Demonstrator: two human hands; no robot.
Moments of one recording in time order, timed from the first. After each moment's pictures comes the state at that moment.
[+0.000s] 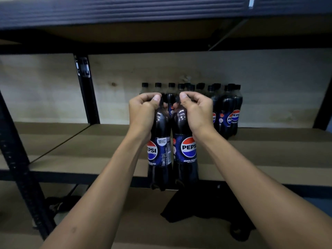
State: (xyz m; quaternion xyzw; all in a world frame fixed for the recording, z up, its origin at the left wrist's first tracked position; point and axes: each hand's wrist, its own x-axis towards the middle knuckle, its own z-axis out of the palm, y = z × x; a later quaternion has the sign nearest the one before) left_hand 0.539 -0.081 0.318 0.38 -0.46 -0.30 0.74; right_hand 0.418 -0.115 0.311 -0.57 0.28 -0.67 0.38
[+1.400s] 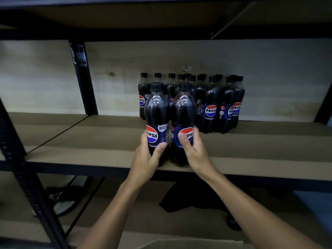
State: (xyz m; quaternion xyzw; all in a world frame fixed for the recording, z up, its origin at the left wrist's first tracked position) left_hand 0.557 -0.073 0.172 0.47 -0.63 -0.13 0.60; right_hand 0.394 -0.109 0.196 -0.70 0.30 -0.54 0.35
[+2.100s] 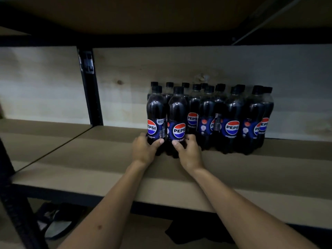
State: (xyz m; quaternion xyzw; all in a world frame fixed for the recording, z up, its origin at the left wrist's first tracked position) left_hand 0.622 -0.208 0.189 0.66 -0.52 -0.11 0.54; right_hand 0.470 -0.231 0.184 -0.65 0.48 -0.50 0.31
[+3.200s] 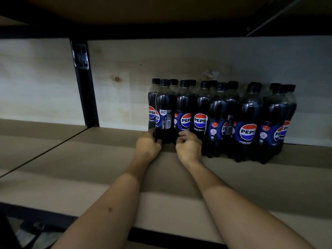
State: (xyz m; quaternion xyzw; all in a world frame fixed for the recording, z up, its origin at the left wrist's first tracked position) left_hand 0.641 -0.284 0.184 0.70 -0.57 -0.05 0.43; right_hand 0.503 -0.291 0.188 -0.64 0.53 -0.51 0.23
